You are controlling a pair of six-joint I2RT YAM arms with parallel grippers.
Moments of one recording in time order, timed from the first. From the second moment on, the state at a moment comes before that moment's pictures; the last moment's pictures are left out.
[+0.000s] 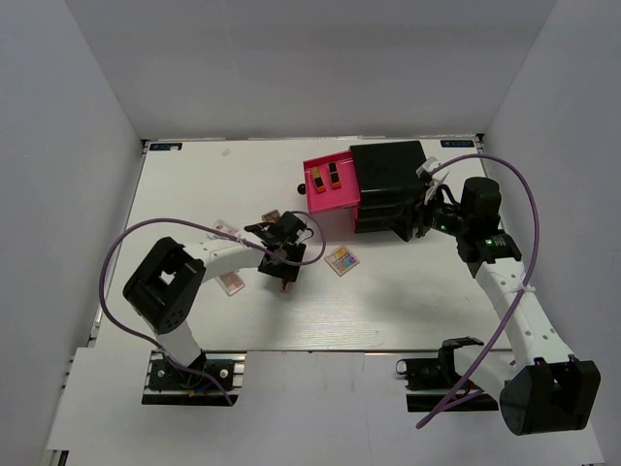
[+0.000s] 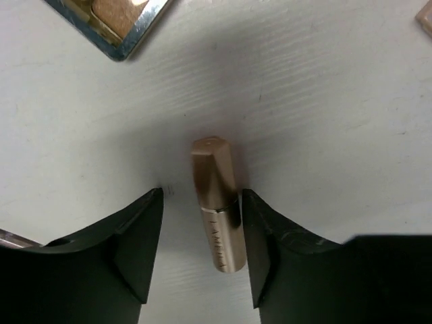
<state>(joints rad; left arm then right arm) -0.72 1.69 0.99 -0.49 -0.13 -0.35 0.14 1.03 0.87 -0.22 -0.77 -0.17</state>
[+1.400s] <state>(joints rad) -0.72 1.94 1.67 -0.29 0.06 0.34 0.12 1.00 0.87 -0.21 -0.77 -0.16</state>
